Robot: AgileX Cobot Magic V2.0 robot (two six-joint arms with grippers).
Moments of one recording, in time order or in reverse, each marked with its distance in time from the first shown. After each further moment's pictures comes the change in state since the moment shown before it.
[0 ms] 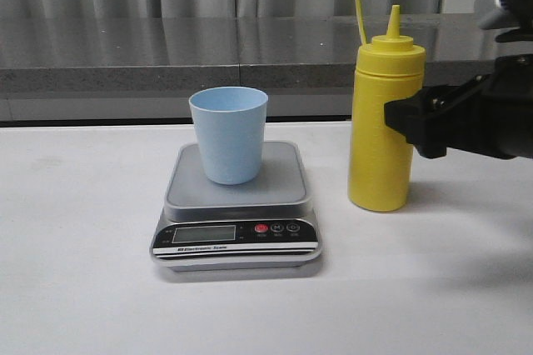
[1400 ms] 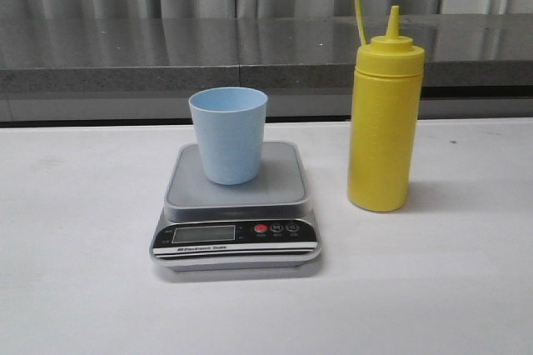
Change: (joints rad) left arm 0.000 0.000 0.000 0.000 0.000 0.000; right arm 0.000 -1.297 0.136 0.348 0.963 -0.389
